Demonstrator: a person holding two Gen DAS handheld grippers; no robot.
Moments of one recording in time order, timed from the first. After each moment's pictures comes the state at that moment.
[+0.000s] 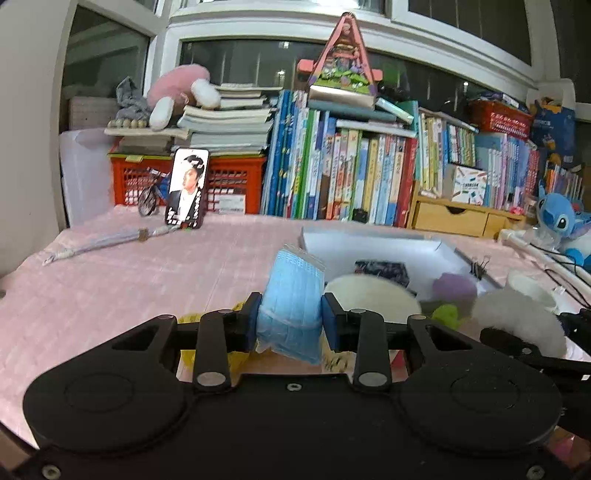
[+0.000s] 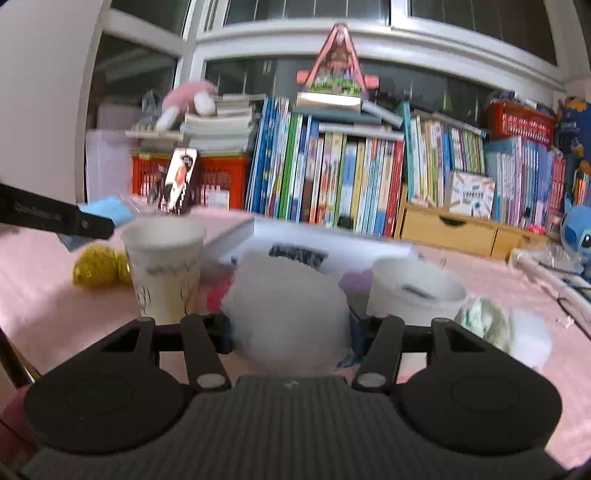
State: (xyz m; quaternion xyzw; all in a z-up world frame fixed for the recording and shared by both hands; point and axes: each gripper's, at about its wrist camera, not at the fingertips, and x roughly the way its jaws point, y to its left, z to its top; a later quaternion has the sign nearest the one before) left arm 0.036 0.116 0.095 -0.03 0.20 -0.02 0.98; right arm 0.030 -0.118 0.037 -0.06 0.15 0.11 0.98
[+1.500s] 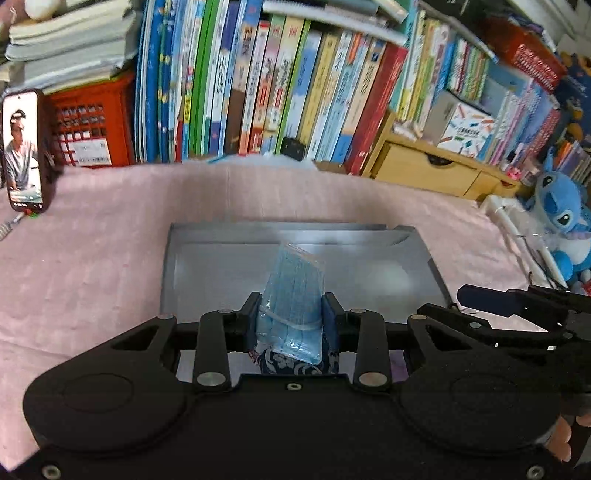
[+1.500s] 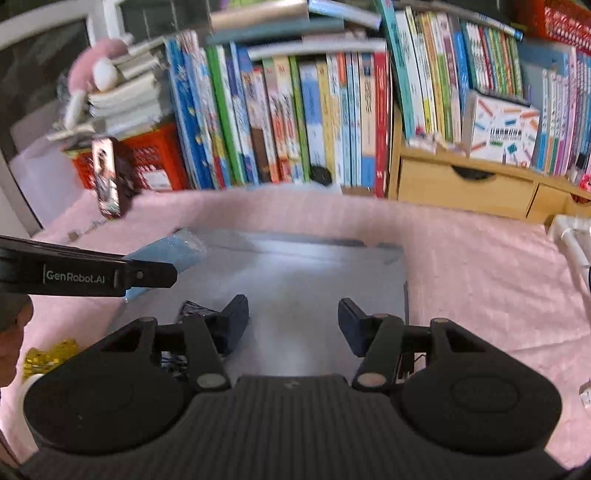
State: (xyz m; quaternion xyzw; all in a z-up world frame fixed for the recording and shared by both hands) left arm 0.341 0.013 0.123 -0.06 0.44 -0.10 0.89; right arm 0.284 -0.190 0.096 0.01 0.39 0.13 0.91
